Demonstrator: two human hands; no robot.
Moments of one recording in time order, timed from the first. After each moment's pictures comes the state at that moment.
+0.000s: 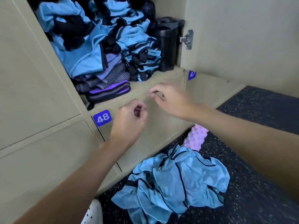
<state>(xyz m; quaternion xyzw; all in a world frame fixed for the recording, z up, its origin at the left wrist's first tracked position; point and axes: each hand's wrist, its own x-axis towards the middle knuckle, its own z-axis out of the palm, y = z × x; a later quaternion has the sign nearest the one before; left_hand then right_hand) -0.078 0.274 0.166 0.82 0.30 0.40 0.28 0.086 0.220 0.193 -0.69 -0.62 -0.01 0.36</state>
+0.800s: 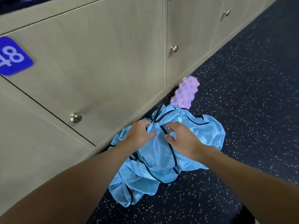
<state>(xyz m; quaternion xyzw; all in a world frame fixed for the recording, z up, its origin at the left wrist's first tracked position) -0.012 0.264 -0.140 0.89 0.34 -0.01 0.31 0.083 0.101 -0.114 -0.83 -0.43 0.22 0.29</state>
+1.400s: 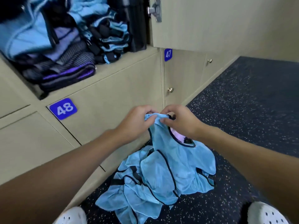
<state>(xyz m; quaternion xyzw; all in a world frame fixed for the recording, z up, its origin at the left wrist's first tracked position) -0.010 0.264 0.067 0.93 0.13 0.17 0.31 0.112 0.124 0.057 -0.77 -0.46 0.16 0.42</state>
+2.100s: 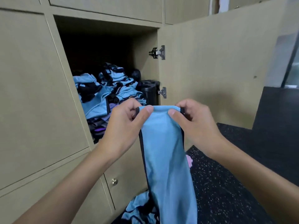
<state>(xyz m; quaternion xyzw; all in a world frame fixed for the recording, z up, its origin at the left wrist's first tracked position) -0.139 0.169 0.308 0.80 0.08 0.43 0.41 -0.015 0.033 0.300 -0.63 -0.44 0.01 0.63</state>
